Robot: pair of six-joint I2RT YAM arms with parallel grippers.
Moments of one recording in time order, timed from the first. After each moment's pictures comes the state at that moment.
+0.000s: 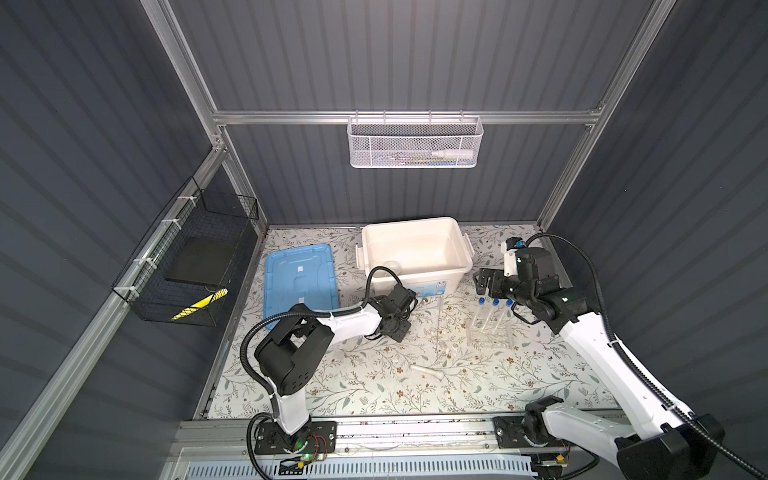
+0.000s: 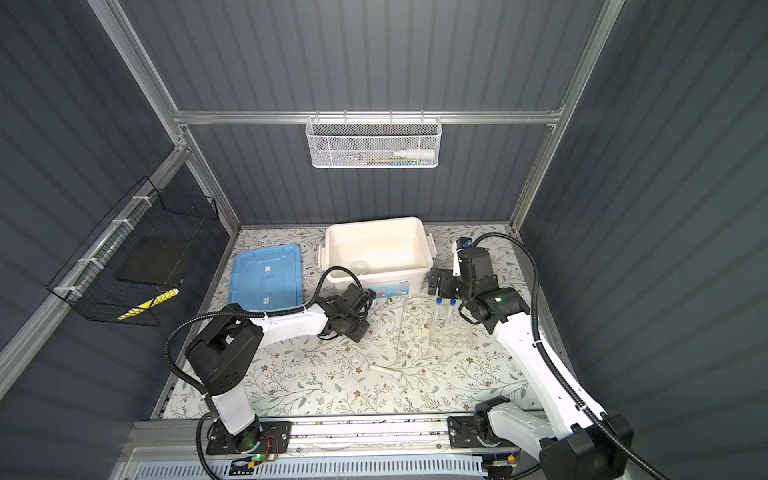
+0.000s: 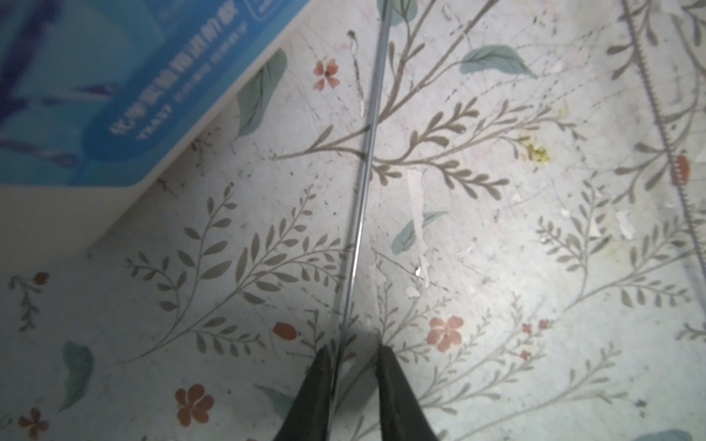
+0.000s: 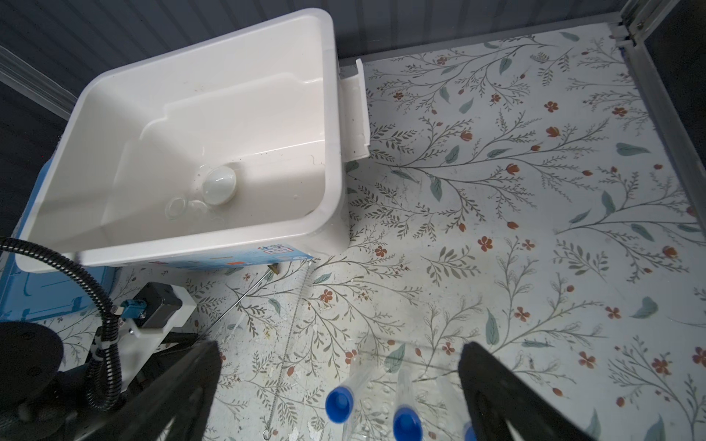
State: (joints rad) left arm -0.81 1.81 1.06 -0.40 -0.05 -0.10; right arm 0.31 1.10 1.05 -0.63 0.04 0.31
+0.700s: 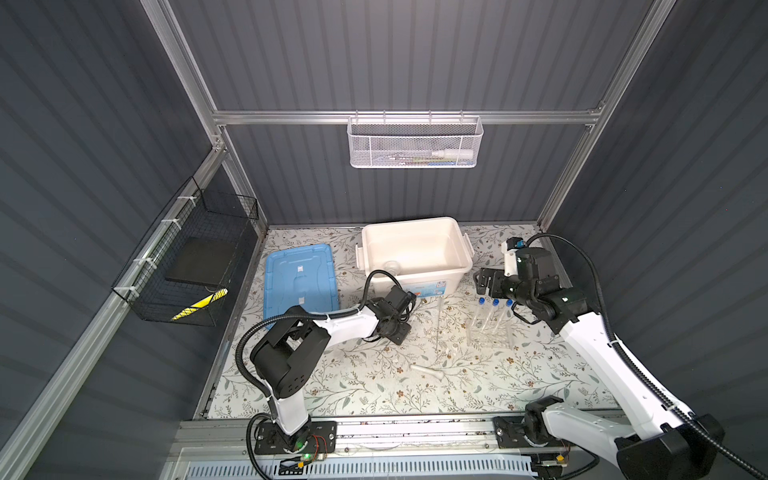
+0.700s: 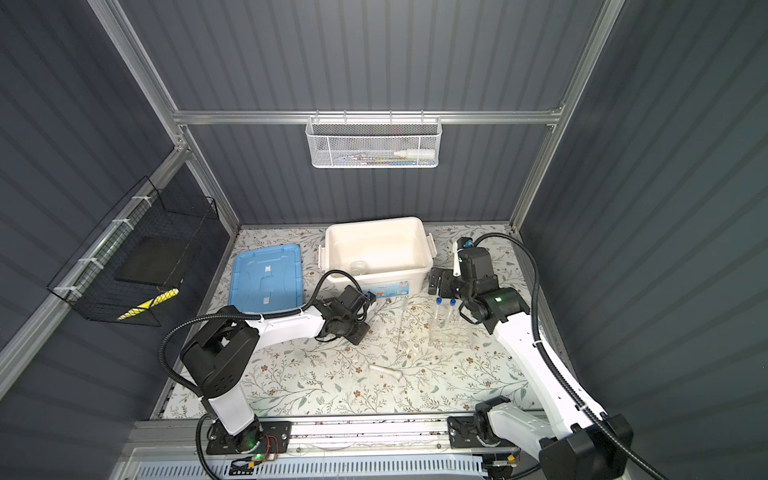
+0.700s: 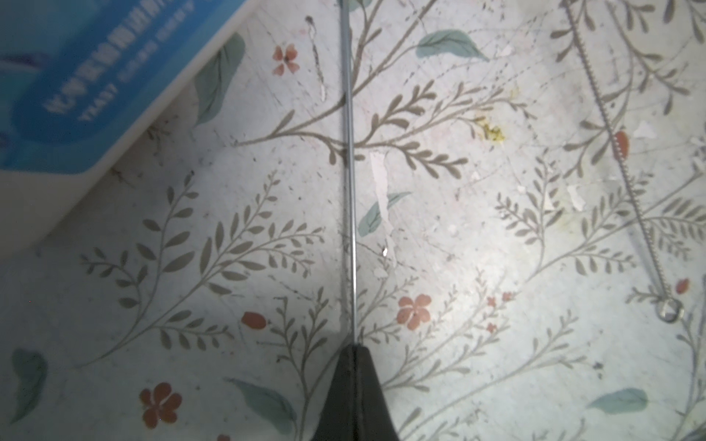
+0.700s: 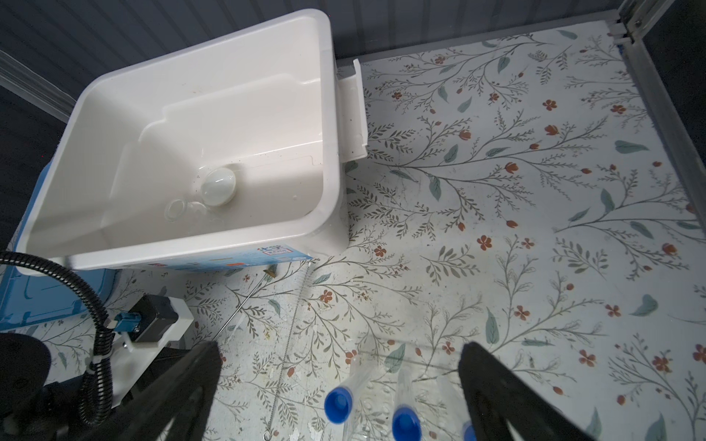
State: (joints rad) left arm -0.81 1.77 1.01 -0.38 0.01 -0.08; right arm 0.31 1.10 1.05 -0.63 0.04 0.31
